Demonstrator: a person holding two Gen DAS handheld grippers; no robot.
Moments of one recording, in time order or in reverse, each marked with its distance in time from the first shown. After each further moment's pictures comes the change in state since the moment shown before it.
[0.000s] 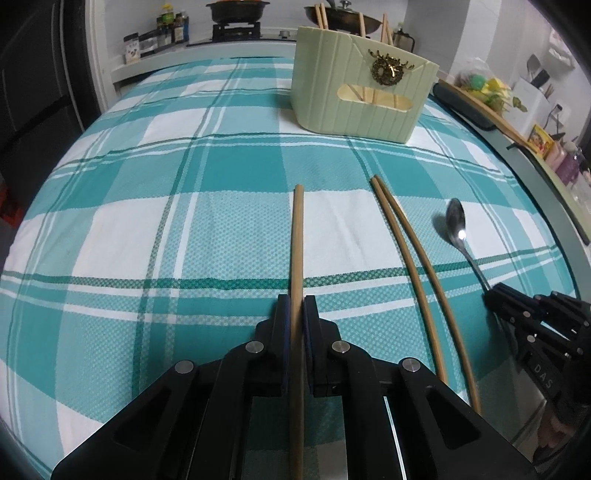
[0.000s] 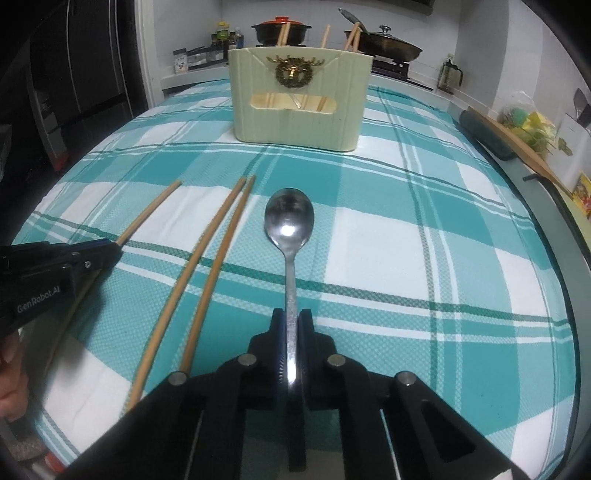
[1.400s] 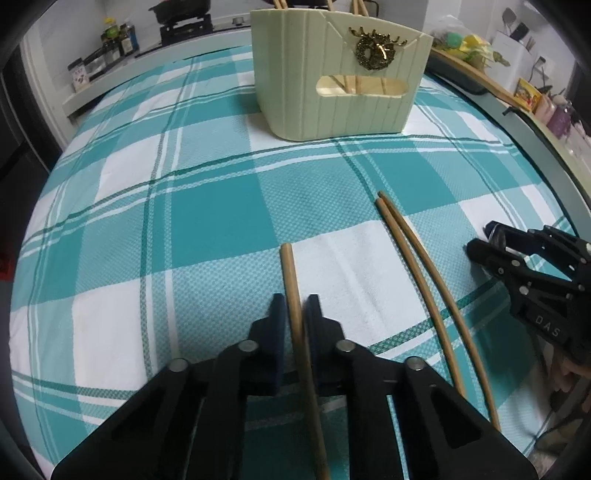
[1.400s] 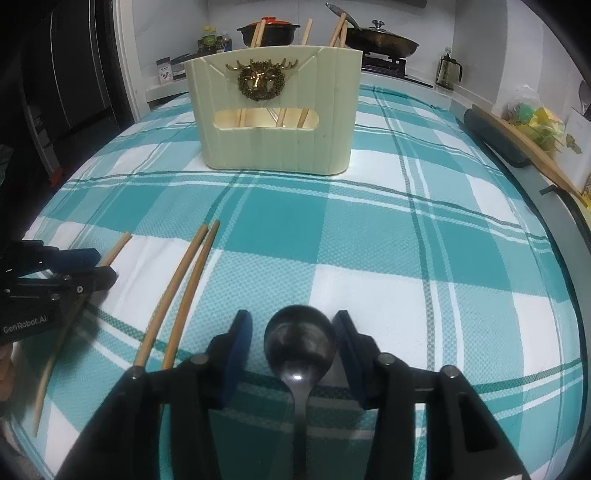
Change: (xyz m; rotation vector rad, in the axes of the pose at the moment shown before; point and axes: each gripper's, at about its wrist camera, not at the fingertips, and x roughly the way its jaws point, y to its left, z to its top) left arm 0.037 -0.008 0.053 0.186 0.089 -0.019; right arm 0.041 -0.020 0.051 0.026 -0.020 0.024
